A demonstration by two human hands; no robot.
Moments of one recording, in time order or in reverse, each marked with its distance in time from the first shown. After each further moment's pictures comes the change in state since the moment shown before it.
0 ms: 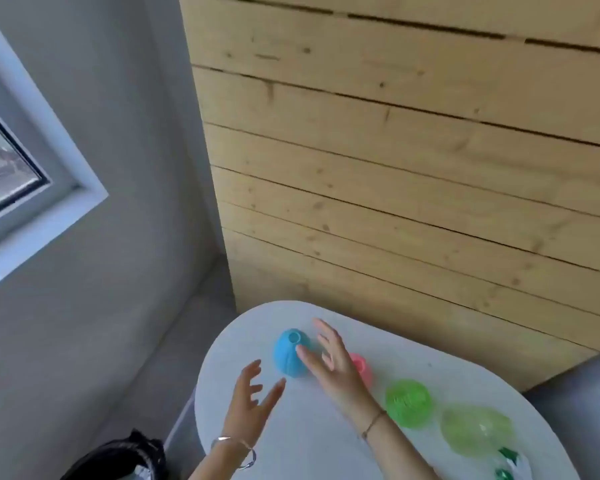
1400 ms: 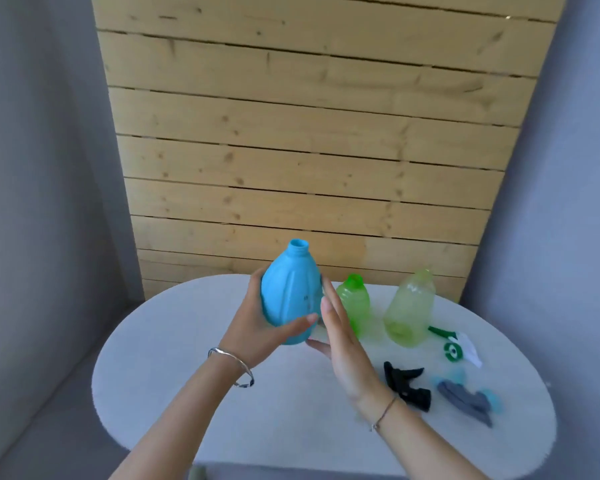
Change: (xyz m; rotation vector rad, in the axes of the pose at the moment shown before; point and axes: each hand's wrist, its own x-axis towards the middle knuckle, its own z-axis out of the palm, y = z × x) left_hand -0.036 -0.058 0.089 -0.012 -0.366 0.863; right_hand -0.122 0.166 -0.018 0.039 0.293 -0.414
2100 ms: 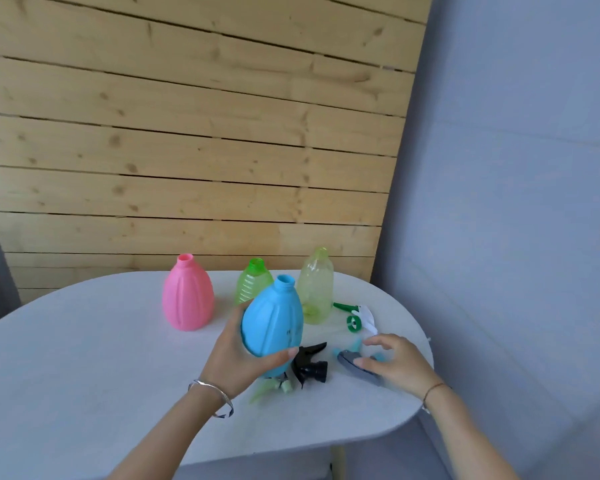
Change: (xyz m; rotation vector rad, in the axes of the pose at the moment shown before) left_hand -0.013 -0.037 0.127 0.020 -0.123 0.004; right_hand -0.060 0.086 -0.247 -0.759 0.258 0.342
